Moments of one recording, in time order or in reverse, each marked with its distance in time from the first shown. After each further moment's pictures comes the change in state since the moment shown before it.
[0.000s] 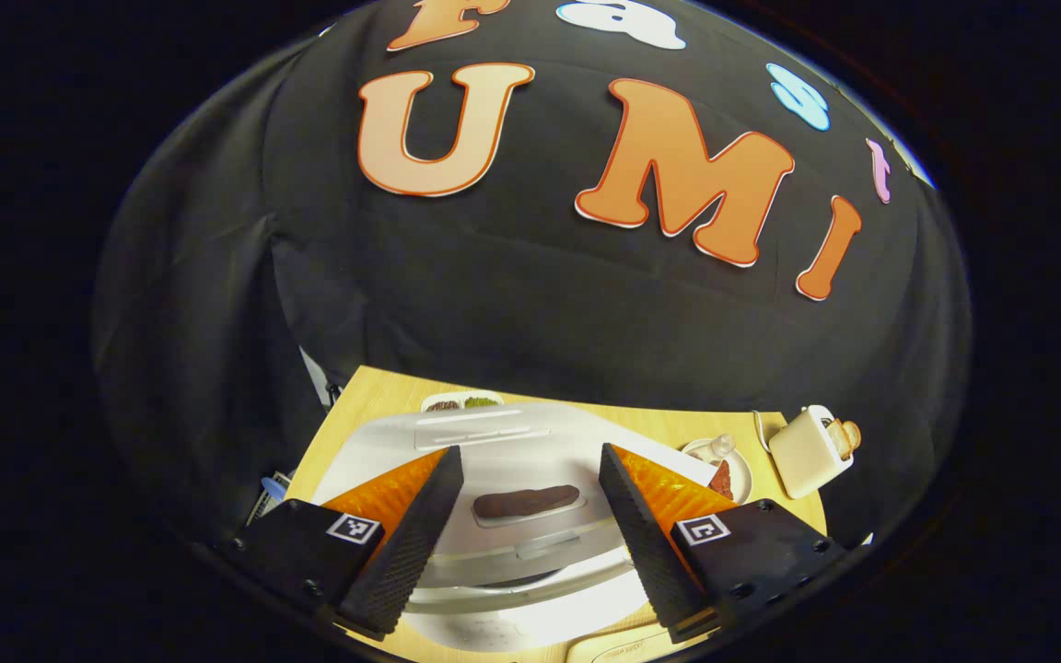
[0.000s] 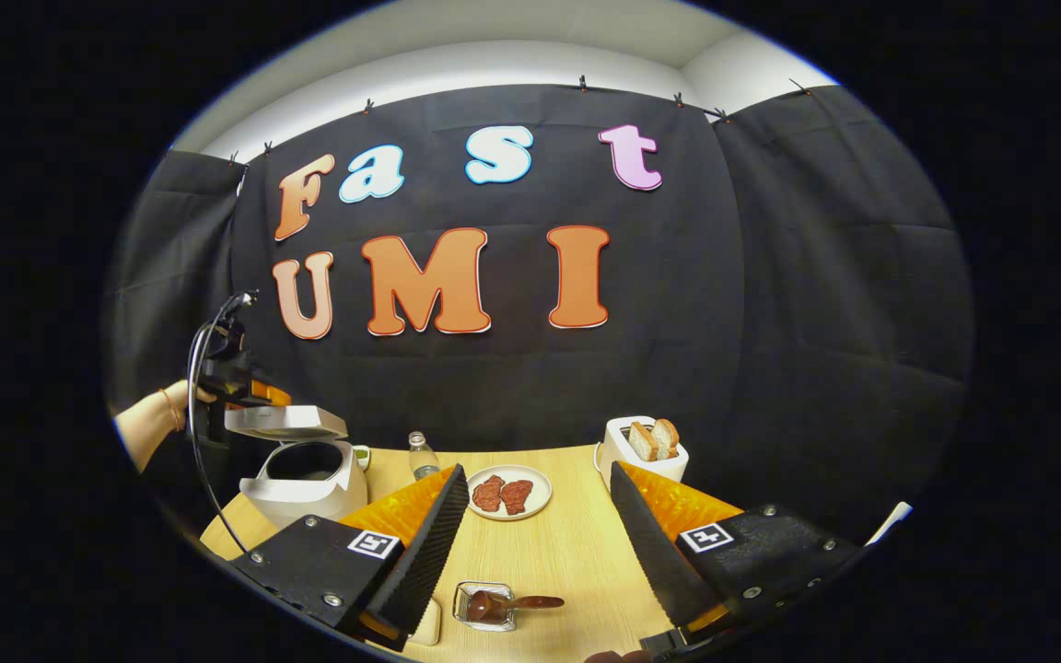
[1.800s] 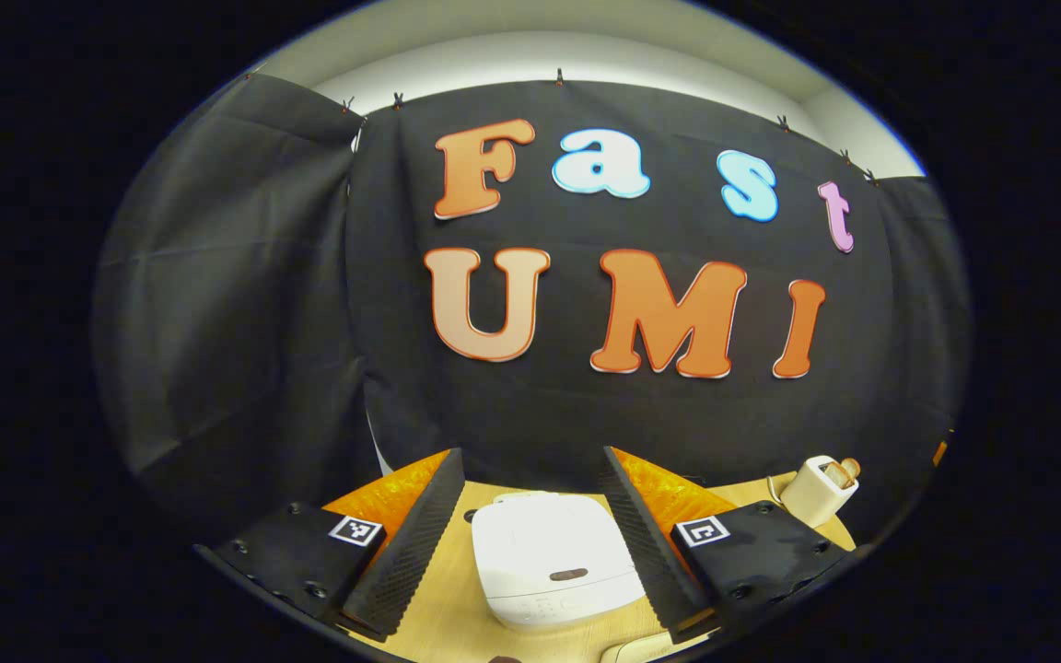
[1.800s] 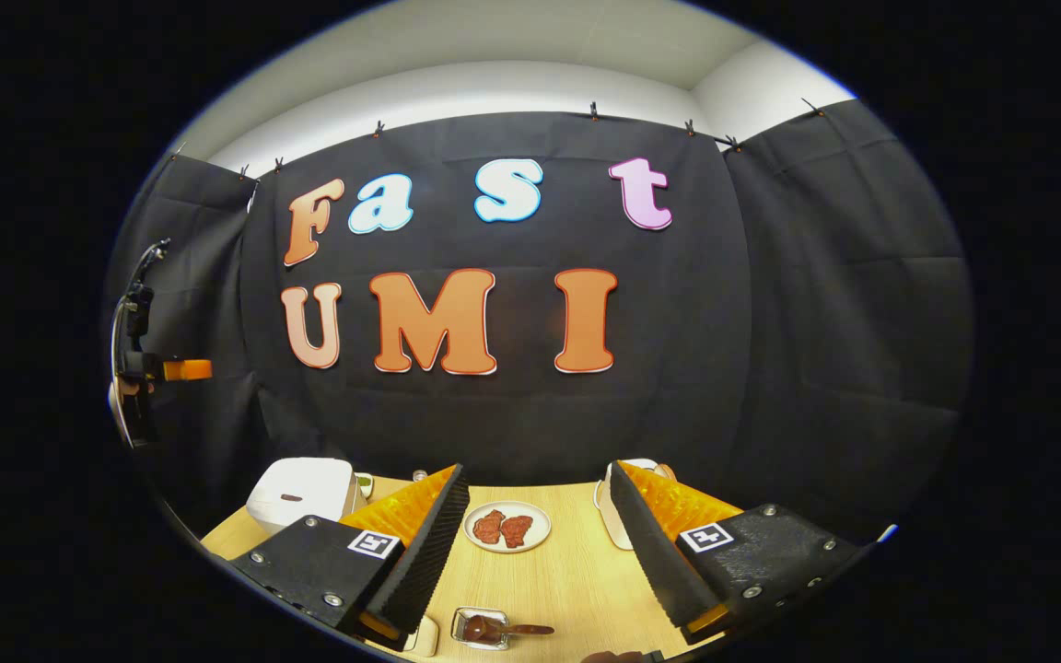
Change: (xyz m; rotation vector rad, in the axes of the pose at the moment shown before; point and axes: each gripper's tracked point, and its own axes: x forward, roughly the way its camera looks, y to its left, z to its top) left arm -0.260 0.023 0.108 0.057 -0.490 0.112; right arm 0.004 0.005 0.070 -0.018 -0.129 0.011
